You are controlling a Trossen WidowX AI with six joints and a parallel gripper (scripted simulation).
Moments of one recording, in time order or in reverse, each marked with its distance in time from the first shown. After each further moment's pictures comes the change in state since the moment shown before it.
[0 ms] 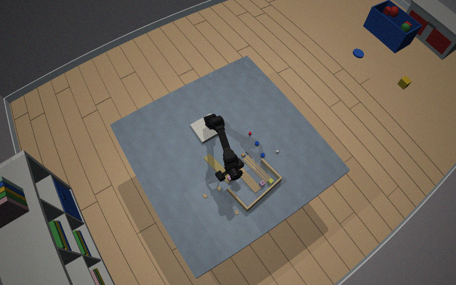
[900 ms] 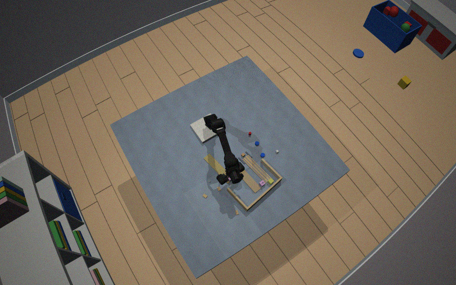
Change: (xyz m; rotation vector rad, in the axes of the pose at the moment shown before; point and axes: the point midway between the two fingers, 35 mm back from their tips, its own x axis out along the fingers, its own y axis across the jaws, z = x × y) arm 0.032 0.000 0.013 0.003 -0.013 -0.003
